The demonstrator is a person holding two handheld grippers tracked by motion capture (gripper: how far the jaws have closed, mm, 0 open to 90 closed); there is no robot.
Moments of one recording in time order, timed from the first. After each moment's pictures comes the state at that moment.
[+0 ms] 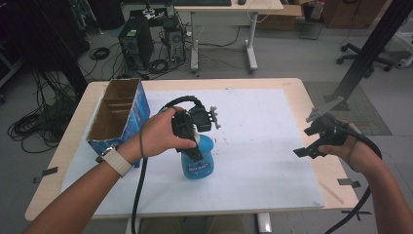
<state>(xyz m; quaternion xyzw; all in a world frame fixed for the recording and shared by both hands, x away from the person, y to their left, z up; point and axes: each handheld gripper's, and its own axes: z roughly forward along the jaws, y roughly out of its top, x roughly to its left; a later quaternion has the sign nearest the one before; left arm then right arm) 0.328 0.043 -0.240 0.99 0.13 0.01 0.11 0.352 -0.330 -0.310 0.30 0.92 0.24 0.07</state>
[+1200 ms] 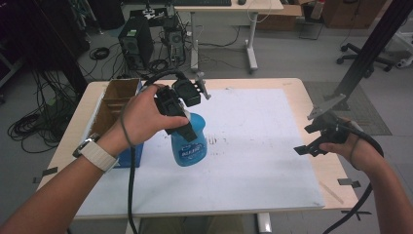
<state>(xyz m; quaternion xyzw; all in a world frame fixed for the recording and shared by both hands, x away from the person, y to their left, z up) 0.326 0.065 -0.172 0.96 0.24 0.05 0.13 0.353 -0.330 -0.304 0.30 0.92 0.25 0.07</state>
